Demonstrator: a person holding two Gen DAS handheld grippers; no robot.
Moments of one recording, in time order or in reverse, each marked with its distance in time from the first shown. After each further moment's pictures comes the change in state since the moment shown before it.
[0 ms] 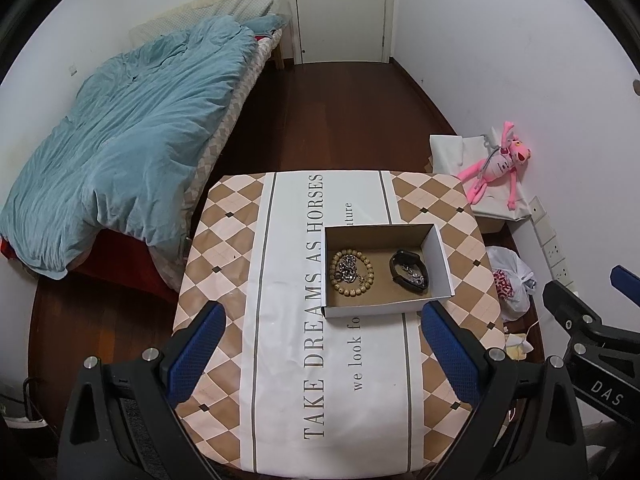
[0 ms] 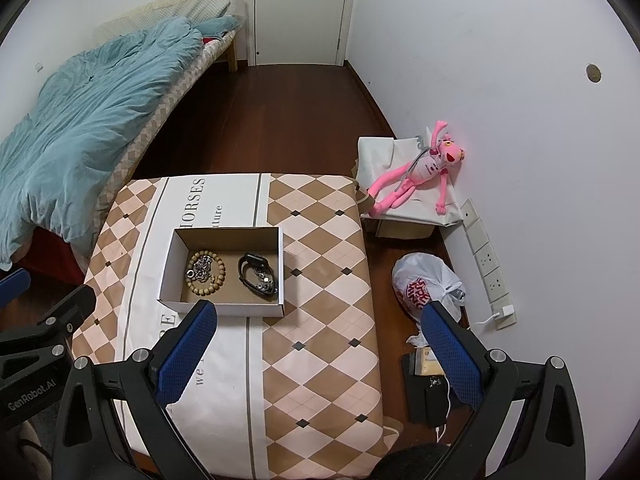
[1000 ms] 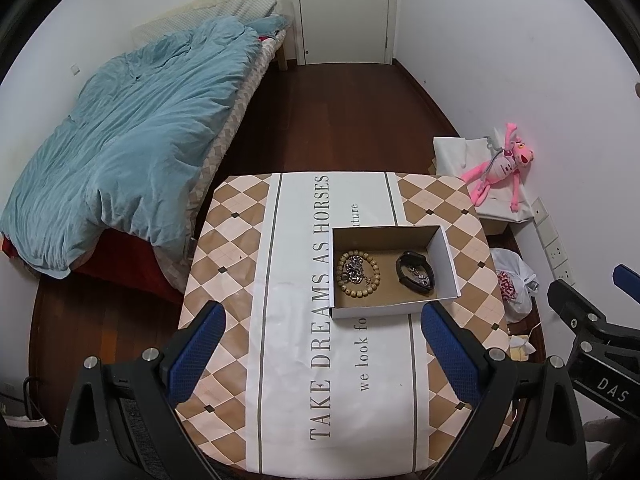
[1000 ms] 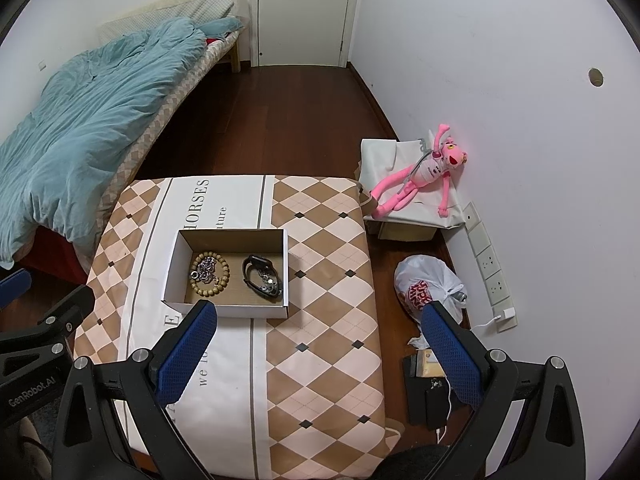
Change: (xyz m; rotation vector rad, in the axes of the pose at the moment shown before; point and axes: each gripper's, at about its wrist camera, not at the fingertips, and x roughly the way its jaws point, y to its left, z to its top) left arm -0.004 0.008 0.000 -0.002 -0.008 0.007; right arm -0.002 0.003 0.004 -0.008 -0.001 0.004
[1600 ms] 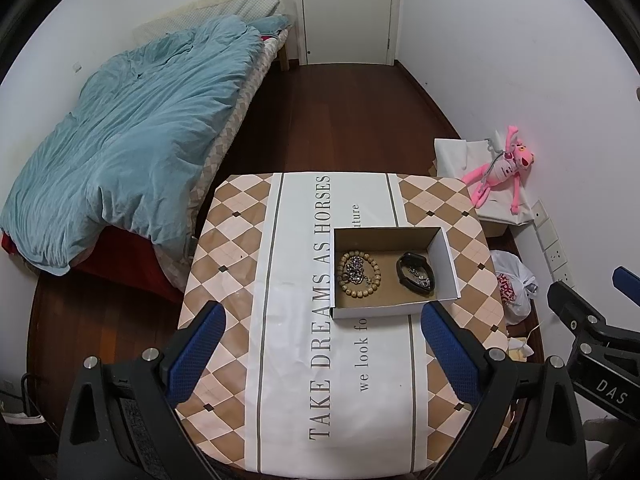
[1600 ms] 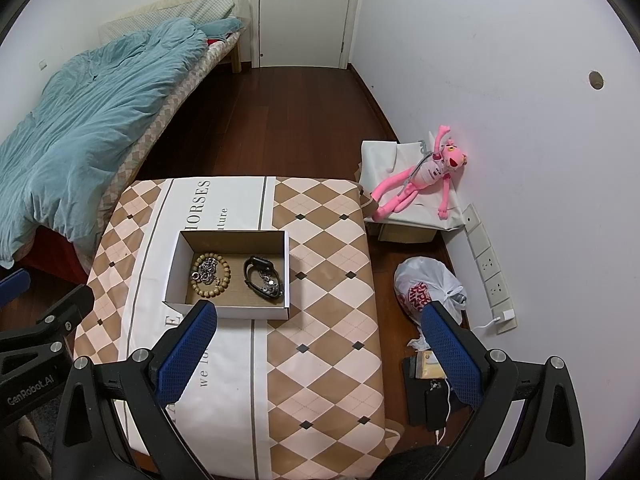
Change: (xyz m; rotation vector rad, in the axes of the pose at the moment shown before) left arm -0.001 0.004 0.001 -0.005 0.001 0.002; right arm -0.001 0.001 0.001 -0.003 0.000 0.003
